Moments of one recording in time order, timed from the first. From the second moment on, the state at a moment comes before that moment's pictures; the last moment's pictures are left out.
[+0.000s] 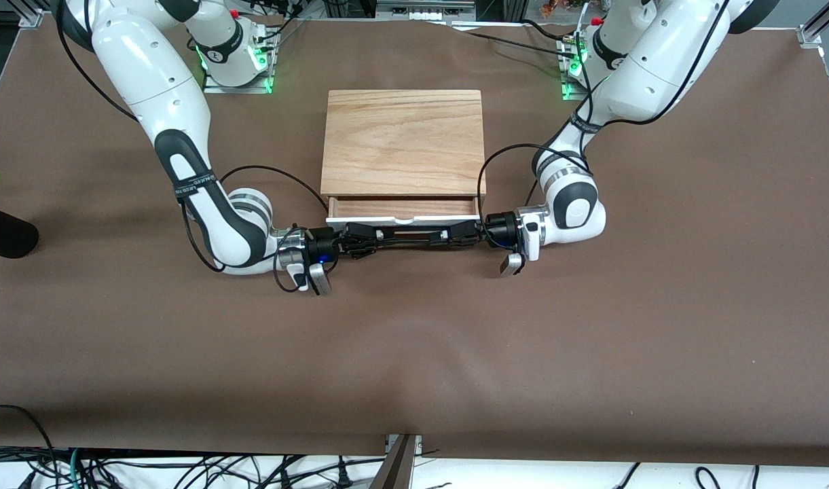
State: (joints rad) left arm -0.16 0.71 -0.27 -1.88 -1.92 2.00 1.04; right arm 0.17 0.84 0.22 -1.64 1.55 1.86 -1.03
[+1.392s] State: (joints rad) left arm -0.17 0.82 -0.24 -1.66 -1.81 2.06 0.85; right arm 0.19 0.99 0.17 -1.37 1.53 1.82 -0.96
